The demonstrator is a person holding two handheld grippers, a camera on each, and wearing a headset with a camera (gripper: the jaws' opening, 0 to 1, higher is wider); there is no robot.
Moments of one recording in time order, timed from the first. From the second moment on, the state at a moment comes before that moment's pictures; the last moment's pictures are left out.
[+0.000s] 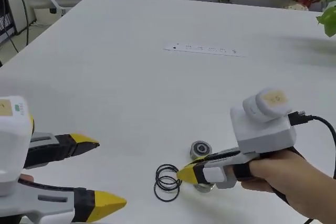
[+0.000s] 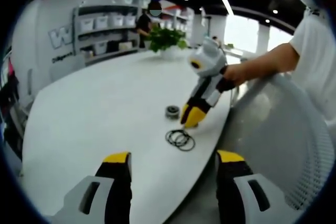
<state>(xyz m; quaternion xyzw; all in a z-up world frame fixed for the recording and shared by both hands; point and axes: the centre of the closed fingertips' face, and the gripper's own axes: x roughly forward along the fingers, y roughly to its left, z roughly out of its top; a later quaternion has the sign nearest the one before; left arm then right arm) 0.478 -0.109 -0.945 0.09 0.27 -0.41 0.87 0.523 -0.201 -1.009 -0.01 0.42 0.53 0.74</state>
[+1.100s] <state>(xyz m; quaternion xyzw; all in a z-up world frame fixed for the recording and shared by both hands) 0.476 -0.112 -0.945 0.09 0.27 -0.42 0.86 0.507 -0.187 -0.957 -0.09 0.33 0.59 0.73</state>
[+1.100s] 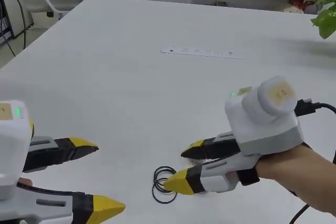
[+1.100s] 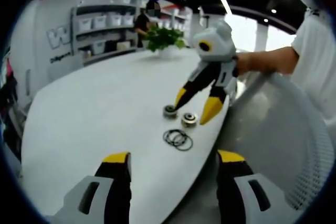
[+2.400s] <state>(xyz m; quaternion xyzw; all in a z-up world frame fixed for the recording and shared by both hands) 0.487 -0.047 -0.909 0.04 0.22 -0.32 0.92 0.528 -0.333 -0.885 0.01 0.19 0.45 0.87</state>
